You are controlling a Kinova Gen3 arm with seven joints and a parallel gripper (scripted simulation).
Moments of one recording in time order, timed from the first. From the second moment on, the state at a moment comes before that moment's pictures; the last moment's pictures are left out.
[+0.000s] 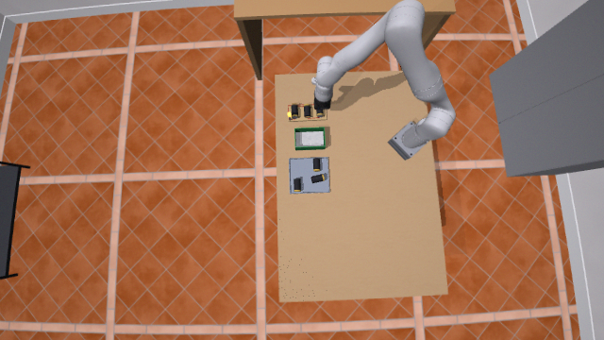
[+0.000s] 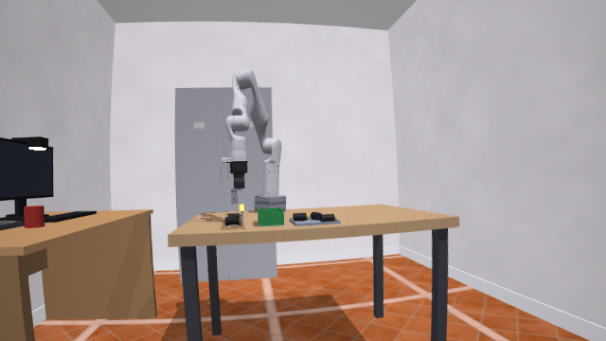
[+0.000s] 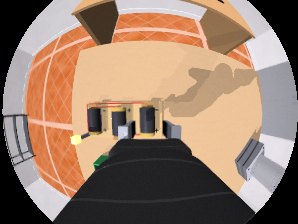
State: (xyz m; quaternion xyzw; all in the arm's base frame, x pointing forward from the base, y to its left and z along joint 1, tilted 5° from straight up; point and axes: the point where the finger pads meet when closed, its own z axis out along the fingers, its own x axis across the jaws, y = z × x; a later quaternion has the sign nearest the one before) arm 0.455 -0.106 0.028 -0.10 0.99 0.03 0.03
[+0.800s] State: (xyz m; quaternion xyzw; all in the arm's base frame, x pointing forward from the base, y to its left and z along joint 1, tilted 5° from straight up) arm 0.454 -0.108 0.081 -0.09 0.99 0.03 0.03
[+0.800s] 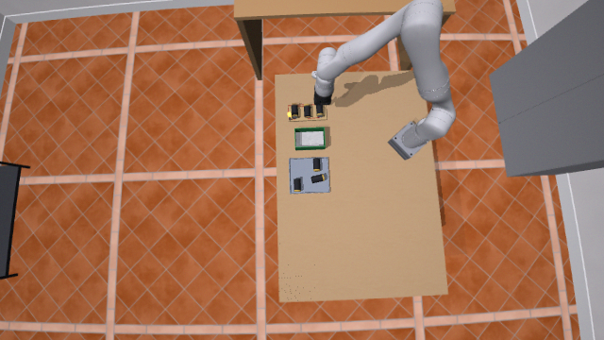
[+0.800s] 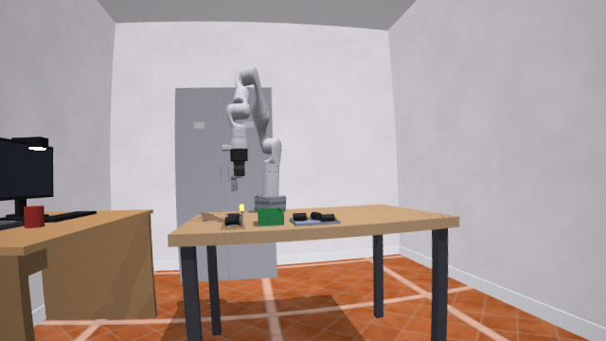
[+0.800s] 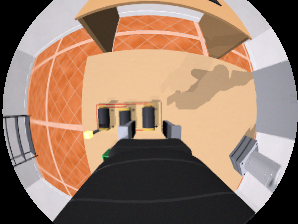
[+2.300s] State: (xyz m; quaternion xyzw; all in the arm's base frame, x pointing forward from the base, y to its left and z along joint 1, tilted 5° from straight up) arm 0.434 0.113 0.097 -0.08 1.00 0.03 0.03
